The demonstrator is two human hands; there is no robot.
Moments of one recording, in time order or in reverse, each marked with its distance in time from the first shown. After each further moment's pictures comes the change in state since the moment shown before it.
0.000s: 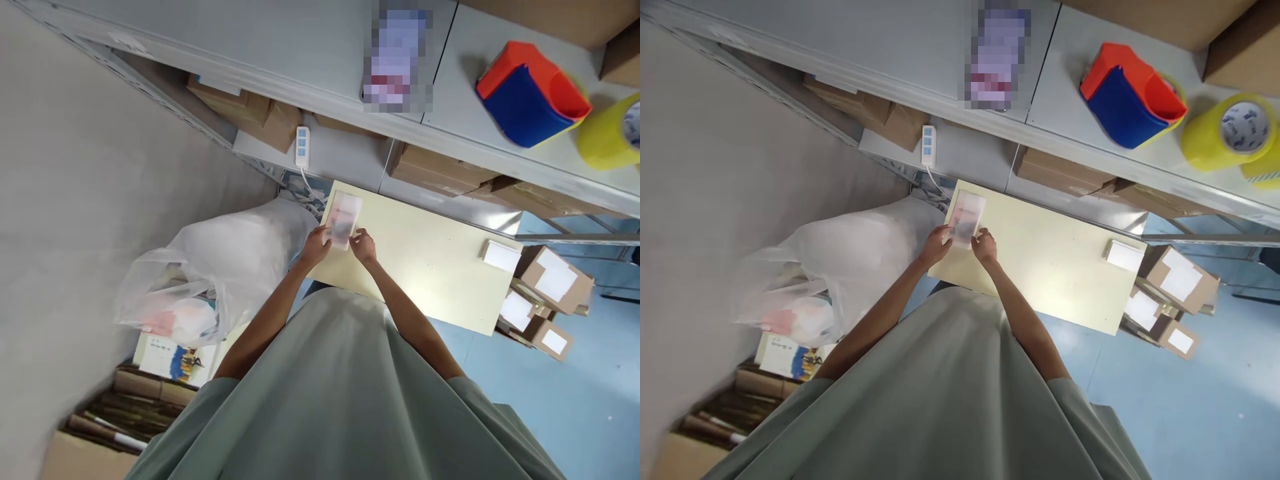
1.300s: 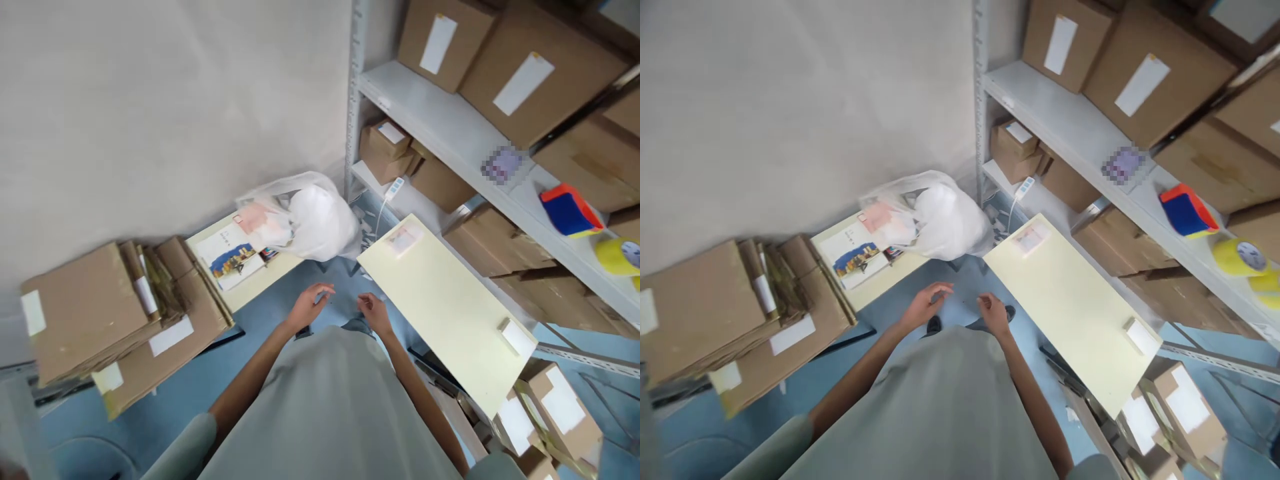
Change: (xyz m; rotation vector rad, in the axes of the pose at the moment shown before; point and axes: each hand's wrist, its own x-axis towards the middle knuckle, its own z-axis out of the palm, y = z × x) left_hand -0.400 -0.016 -0.010 -0.405 0.416 -0.079; right_hand -0.256 0.060 0.080 0.088 -0.307 -0.484
